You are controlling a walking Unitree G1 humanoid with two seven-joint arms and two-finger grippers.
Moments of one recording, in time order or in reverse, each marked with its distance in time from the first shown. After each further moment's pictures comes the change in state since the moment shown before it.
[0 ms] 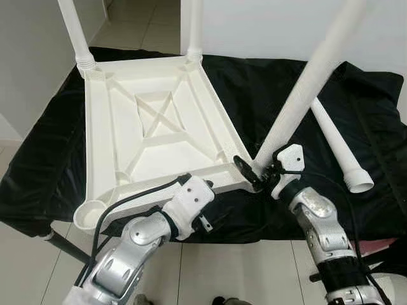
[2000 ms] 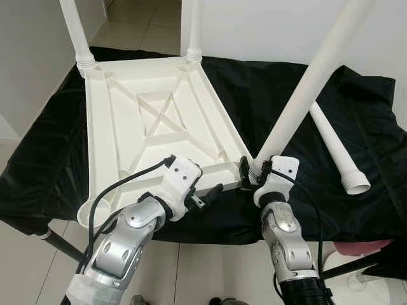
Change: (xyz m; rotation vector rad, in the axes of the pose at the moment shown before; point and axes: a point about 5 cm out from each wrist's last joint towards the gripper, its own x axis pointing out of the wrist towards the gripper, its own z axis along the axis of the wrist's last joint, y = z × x) left arm -0.001 0.030 0.006 -0.044 -0.019 0.126; right arm 0.000 0.035 -0.009 0.179 0.089 -0.582
